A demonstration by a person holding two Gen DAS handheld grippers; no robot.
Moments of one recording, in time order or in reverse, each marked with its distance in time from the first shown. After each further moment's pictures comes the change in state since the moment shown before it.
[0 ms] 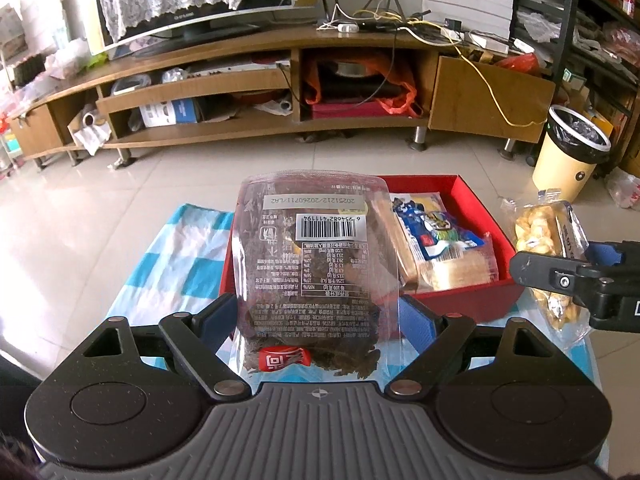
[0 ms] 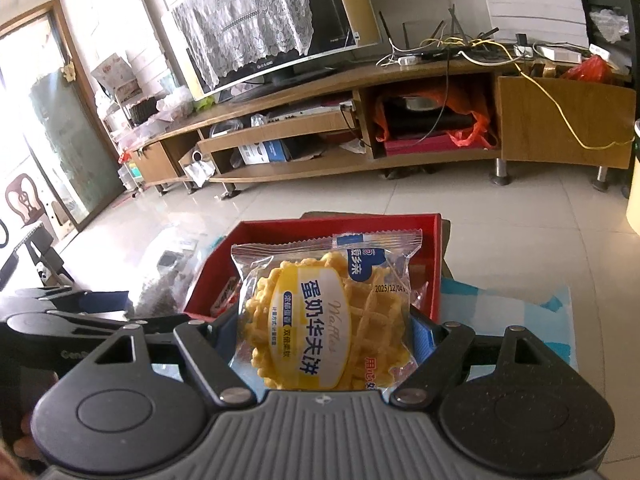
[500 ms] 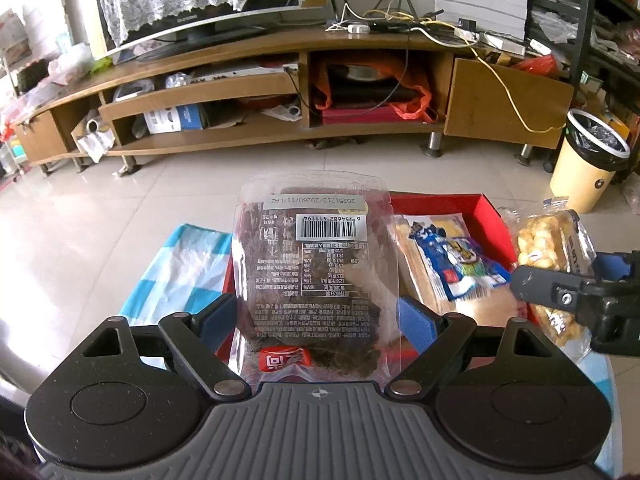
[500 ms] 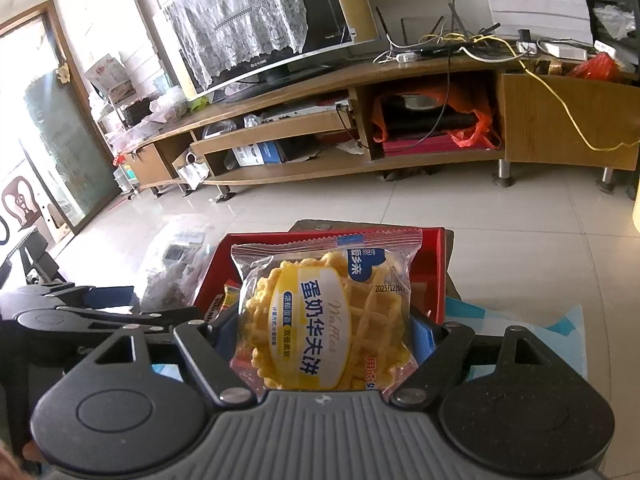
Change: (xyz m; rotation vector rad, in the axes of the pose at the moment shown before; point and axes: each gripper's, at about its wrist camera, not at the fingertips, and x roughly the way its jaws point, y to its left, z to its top) left arm 0.039 -0.002 0.030 0.001 -0.005 0.039; right arm 0.034 -0.008 0.019 0.007 0.012 -0.007
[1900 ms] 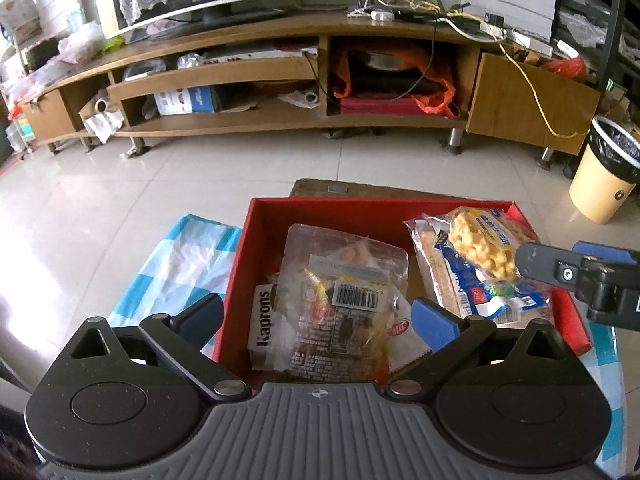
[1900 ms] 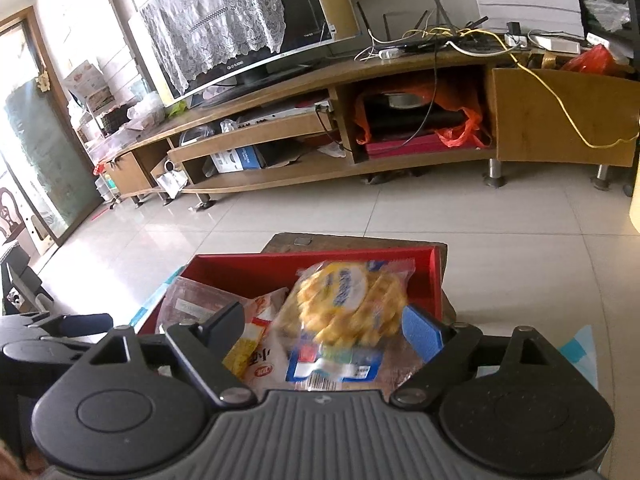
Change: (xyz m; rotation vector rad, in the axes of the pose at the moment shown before) left arm 0.023 0.011 0.017 -0.060 0.044 0.028; right arm 0.033 -0.011 0.021 0.037 -0.008 -0.043
